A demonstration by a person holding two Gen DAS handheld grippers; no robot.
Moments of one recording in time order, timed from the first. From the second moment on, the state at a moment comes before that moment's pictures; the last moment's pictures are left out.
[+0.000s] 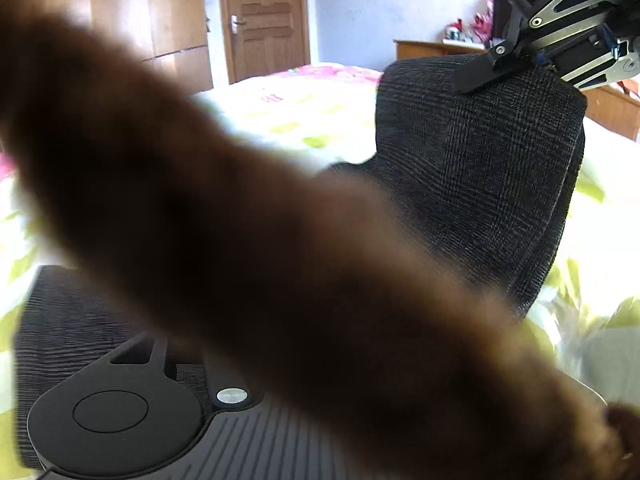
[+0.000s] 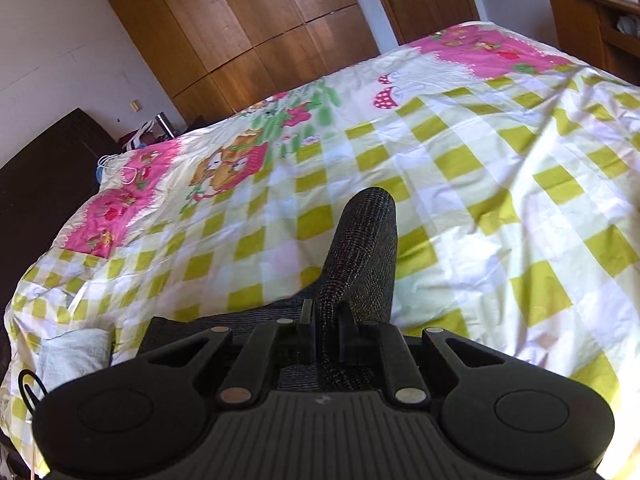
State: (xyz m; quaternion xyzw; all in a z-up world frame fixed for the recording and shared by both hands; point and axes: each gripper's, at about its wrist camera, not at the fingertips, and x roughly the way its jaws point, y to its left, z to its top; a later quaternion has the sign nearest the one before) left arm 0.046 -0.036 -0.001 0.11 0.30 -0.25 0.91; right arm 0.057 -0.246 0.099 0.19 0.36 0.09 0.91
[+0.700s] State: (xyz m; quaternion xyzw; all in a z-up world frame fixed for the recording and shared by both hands) left arm 0.054 0.046 -0.003 0.07 0.32 -0.17 0.93; right arm 0.089 -0.106 0.105 0.11 0.39 0.16 0.90
